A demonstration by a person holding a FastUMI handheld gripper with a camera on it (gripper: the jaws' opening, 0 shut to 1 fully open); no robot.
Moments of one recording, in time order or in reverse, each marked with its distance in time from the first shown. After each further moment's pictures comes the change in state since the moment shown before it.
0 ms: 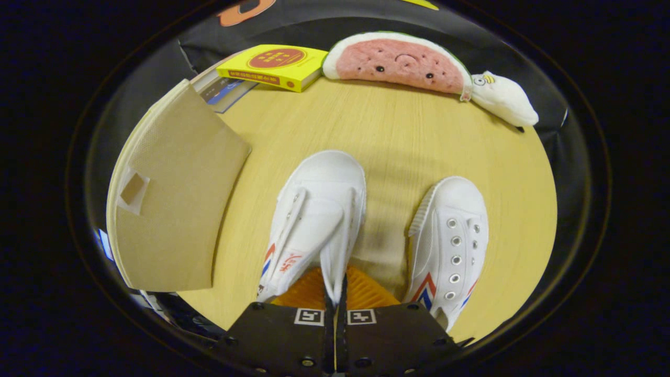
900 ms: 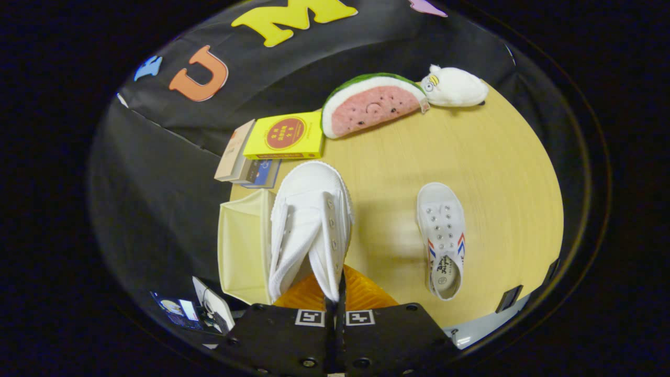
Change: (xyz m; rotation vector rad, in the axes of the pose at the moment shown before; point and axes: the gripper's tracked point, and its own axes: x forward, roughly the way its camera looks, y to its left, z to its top) arm -0.190 0.068 0.049 0.311 -0.131 0.242
